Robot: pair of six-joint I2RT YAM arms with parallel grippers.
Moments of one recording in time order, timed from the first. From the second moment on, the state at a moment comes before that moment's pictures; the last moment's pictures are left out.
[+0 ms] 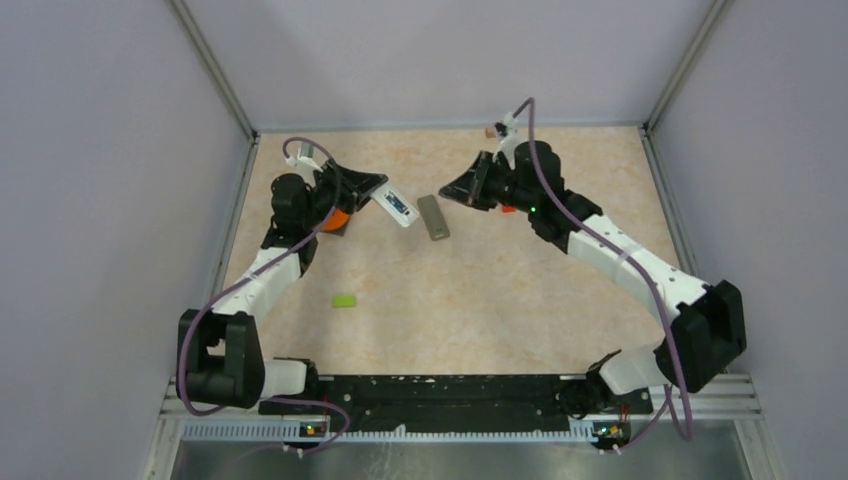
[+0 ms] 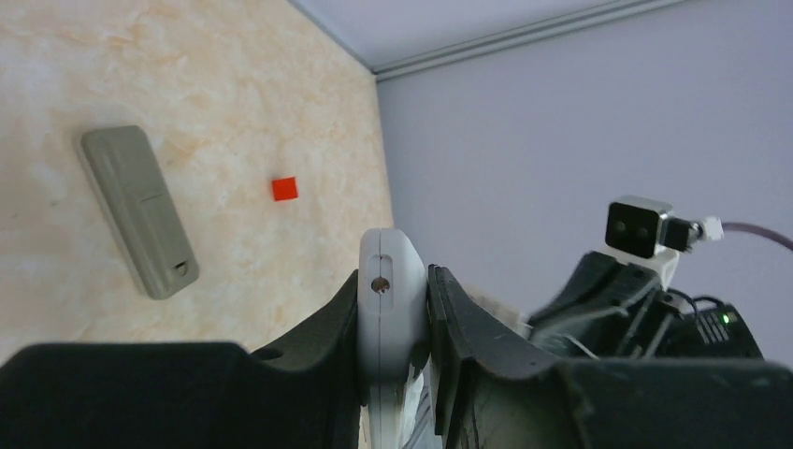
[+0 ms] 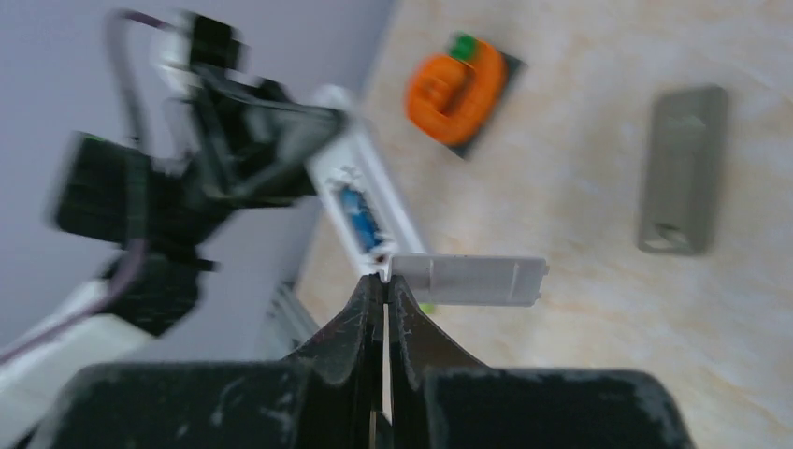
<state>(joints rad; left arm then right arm) -0.11 1.30 0.78 0.43 0.58 -1.16 0.61 1.45 1.22 -0.21 -0.28 0.68</state>
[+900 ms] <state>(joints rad) -0.20 1.32 0.74 0.81 0.40 -1.51 0.73 1.63 1.17 0.79 -0.31 1.58</state>
